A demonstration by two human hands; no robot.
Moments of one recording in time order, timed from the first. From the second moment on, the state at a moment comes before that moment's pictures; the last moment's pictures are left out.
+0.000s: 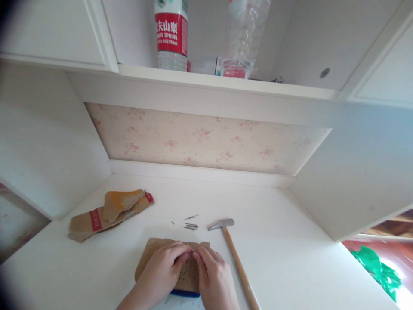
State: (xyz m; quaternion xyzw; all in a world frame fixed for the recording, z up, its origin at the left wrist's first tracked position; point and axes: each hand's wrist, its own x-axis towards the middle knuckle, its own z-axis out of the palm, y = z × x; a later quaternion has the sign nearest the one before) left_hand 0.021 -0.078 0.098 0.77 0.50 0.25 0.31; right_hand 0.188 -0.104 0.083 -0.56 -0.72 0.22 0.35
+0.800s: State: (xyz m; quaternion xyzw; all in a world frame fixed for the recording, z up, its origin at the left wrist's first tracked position) left_hand 0.034 -0.079 0.090 0.76 0.41 0.37 0.33; right_hand 0.196 -0.114 0.071 -0.55 -0.70 0.23 0.39
